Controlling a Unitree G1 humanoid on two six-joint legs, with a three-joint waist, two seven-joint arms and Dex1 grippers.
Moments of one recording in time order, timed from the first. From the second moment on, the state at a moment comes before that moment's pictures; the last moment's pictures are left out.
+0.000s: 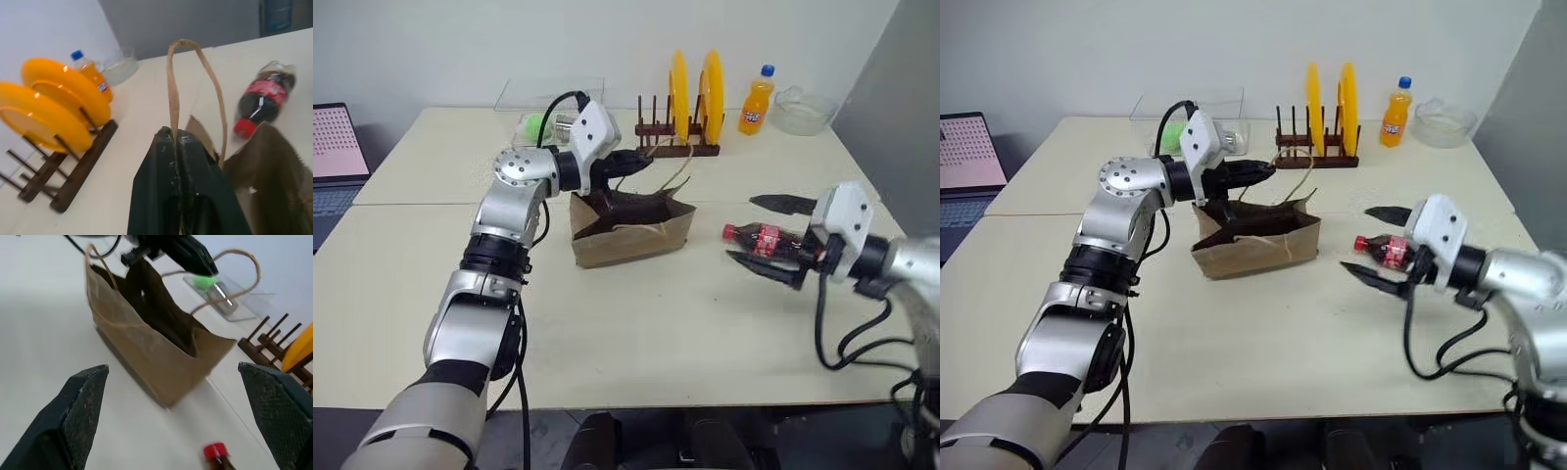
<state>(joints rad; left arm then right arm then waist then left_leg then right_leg) -1.08 0.45 -0.10 0.64 -0.15 0.02 -1.03 -0.26 -0.62 -0.20 -0.65 0.35 0.59 0.86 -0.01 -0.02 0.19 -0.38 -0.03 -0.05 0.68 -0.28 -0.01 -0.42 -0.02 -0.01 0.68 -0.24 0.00</state>
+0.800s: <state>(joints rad) -0.62 0.60 0.22 -0.08 -0.28 0.49 -0.74 -0.22 -0.37 -0.01 -0.64 0.23 0.41 0.43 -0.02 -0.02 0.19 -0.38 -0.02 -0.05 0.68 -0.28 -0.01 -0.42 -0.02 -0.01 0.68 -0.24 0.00</state>
